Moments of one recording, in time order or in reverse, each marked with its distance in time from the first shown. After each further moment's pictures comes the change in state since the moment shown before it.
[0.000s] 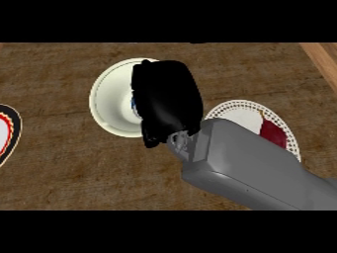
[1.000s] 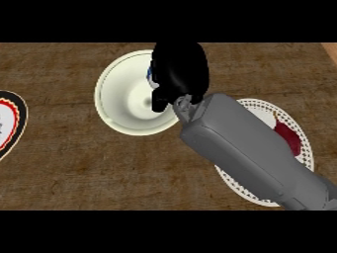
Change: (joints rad) left arm -0.100 -0.005 0.061 0.024 -0.019 -0.079 0.002; right arm -0.009 0.054 -0.129 0.234 0.108 -0.149 -0.010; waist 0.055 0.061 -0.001
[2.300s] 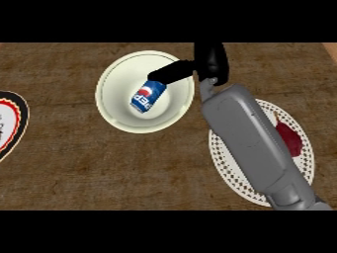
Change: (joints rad) left arm -0.087 0.007 0.107 0.078 -0.026 -0.087 -0.002; right arm 0.089 0.097 -0.352 0.160 -0.236 -0.373 -0.327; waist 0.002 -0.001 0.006
